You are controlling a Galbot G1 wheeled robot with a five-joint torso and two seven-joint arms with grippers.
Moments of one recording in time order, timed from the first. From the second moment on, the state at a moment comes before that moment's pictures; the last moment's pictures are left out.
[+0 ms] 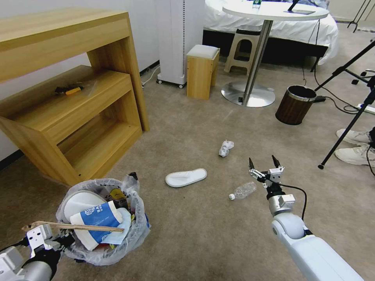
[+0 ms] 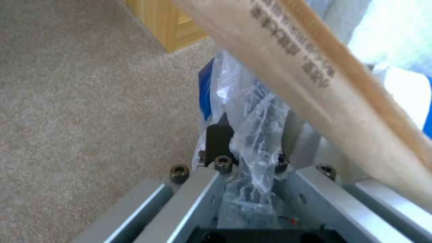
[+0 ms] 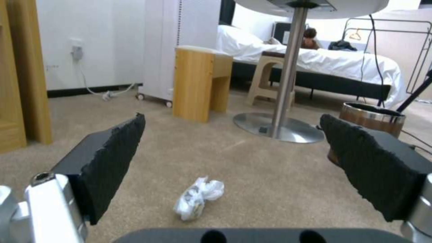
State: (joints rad) left arm 1.95 -1.27 -0.97 -2.40 -1.00 0.49 -0.41; right arm -1.04 1.00 0.17 1.39 0.40 0.48 0.21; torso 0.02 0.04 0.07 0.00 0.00
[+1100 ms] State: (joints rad) left arm 1.95 -1.27 -0.98 -2.39 -0.99 0.48 -0.41; right arm -1.02 1.00 0.17 1.37 0.38 0.49 0.22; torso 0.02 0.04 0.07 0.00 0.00
